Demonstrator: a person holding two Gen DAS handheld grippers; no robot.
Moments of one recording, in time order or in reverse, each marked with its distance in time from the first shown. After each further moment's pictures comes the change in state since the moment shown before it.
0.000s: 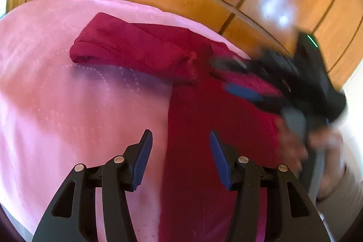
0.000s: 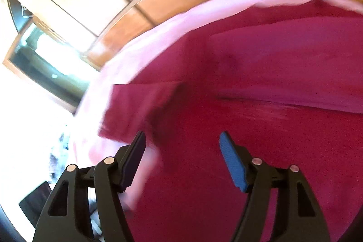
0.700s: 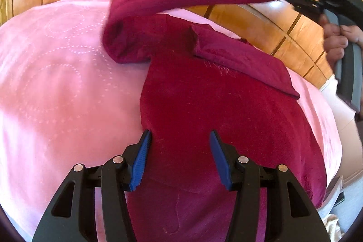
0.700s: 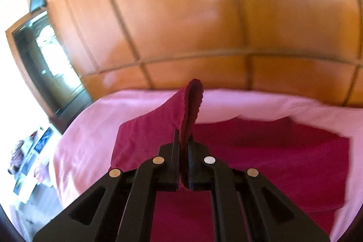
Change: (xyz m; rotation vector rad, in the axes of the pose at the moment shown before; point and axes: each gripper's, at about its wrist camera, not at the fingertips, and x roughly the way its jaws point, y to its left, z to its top) left arm 0.022 -0.033 -0.007 0.100 0.060 0.013; right arm -0.150 0.019 0.077 -0.248 -0.369 -0.247
